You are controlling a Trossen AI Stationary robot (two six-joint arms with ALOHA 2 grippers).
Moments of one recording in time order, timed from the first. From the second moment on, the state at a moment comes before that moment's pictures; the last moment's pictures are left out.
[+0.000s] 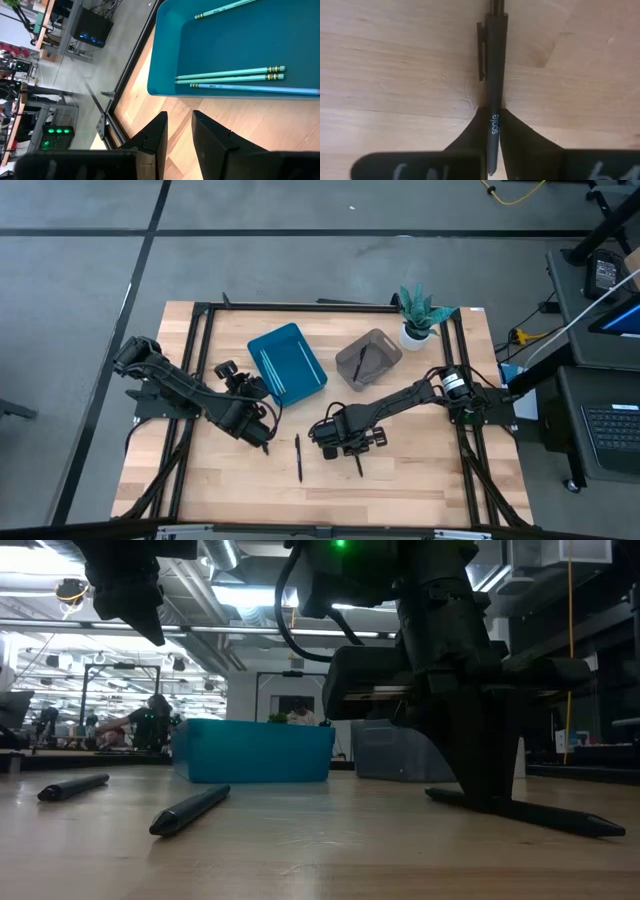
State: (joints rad) left arm -0.45 1.57 1.18 -1.57 -0.86 -1.11; right arm 0.29 2.19 1.56 -0.99 -0.29 1.64
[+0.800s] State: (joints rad) left arm -0.45 1.57 1.18 -1.57 -0.86 -1.10; right arm 0.31 2.20 1.99 -1.53 -0.23 1.63
